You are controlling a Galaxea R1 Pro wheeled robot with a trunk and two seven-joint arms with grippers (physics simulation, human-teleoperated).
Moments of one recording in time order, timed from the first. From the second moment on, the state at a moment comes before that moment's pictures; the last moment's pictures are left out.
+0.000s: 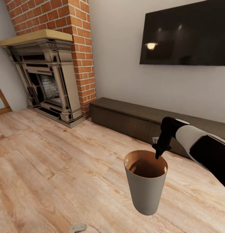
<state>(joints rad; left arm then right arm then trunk) -0.29 0.01 -0.46 -0.40 0.60 0.04 0.09 -1.50 -0.09 1.05 0.04 0.26 1.04 1.47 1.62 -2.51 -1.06</state>
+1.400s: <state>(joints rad) -0.30 0.00 -0.46 -0.40 0.60 -0.07 0.08 -1.49 -0.09 1.04 0.04 0.31 1.04 1.47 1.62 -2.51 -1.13</state>
